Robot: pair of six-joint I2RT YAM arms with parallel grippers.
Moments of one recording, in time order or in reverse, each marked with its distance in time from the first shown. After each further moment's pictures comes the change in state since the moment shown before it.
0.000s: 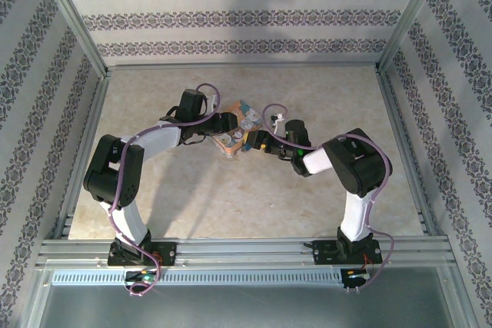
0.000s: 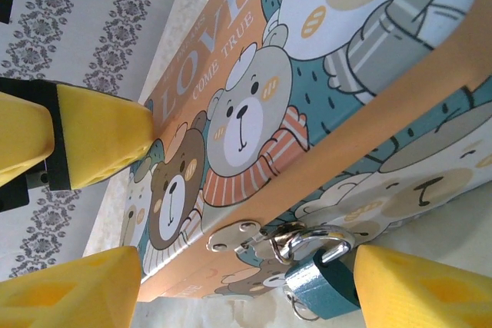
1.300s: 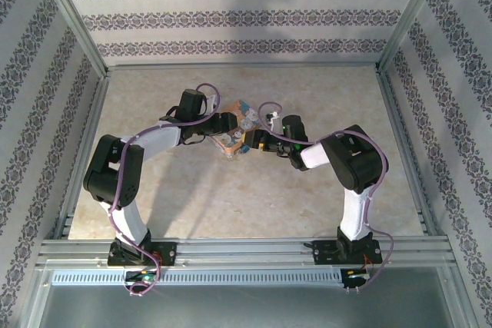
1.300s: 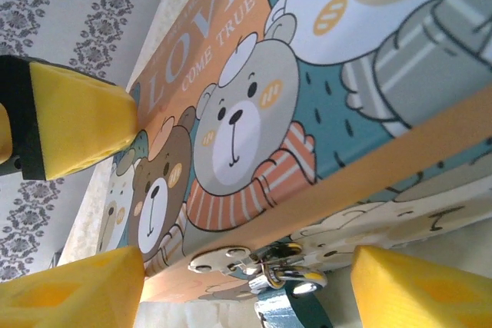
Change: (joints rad) left arm 0.003 0.000 0.003 -0.010 0.000 0.008; right arm -0.005 0.044 0.085 -0.100 -0.069 -0.092
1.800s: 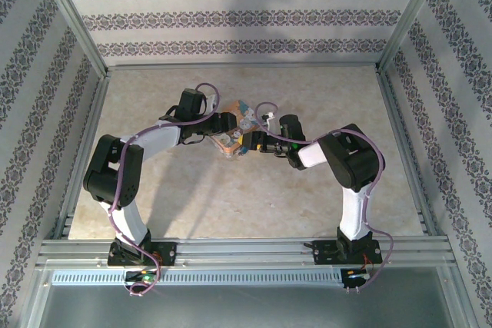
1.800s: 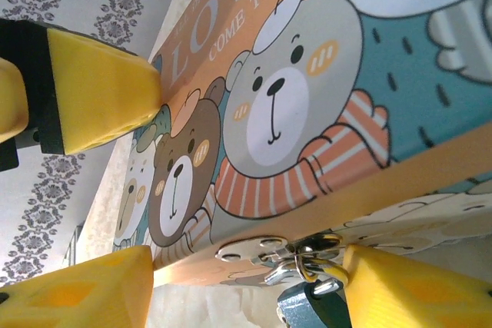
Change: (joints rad) left arm 0.002 0.000 0.004 -0.014 -0.005 0.007; right arm 0.013 0.024 0.023 -0.002 -0.077 0.000
